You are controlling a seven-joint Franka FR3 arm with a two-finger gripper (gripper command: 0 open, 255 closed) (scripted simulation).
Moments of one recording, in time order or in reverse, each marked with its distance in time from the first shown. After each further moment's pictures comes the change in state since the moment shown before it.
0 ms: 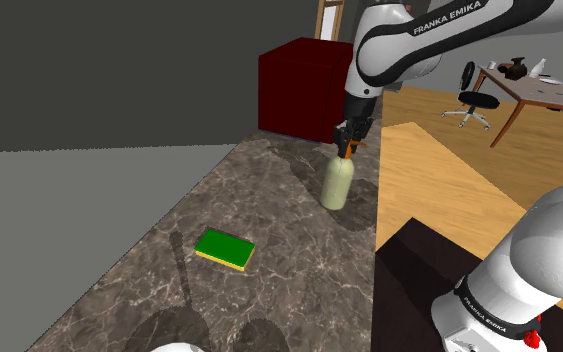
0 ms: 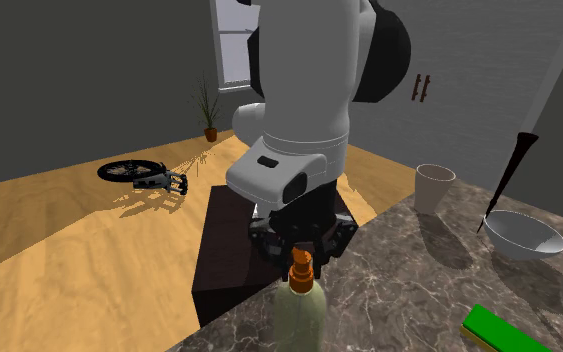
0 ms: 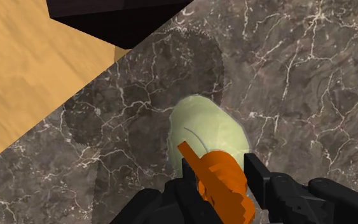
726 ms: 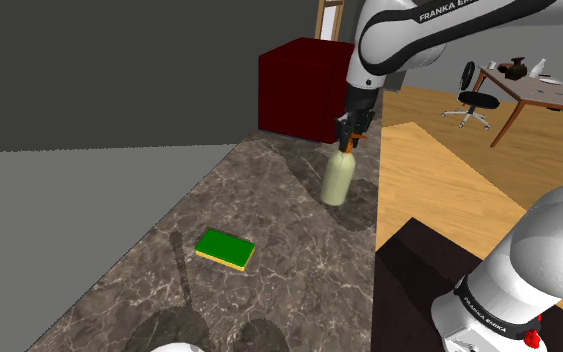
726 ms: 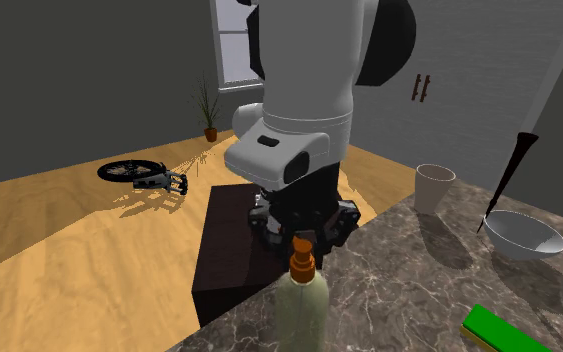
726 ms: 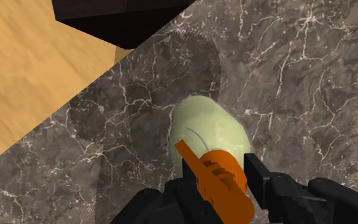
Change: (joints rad) arm 0.001 -0.019 0.001 0.037 0.000 -0.055 0.002
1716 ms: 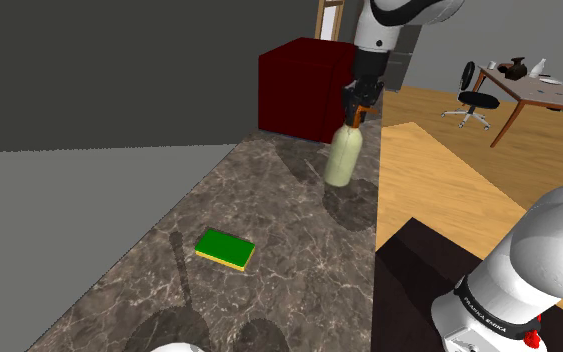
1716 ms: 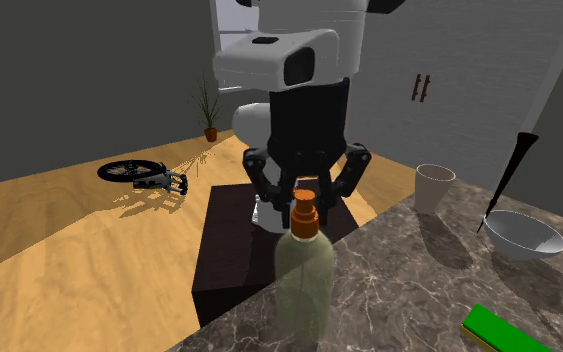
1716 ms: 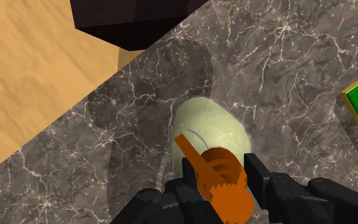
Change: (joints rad) arm -0.001 -0.047 -0.001 0.159 -0.002 -0.206 0.003
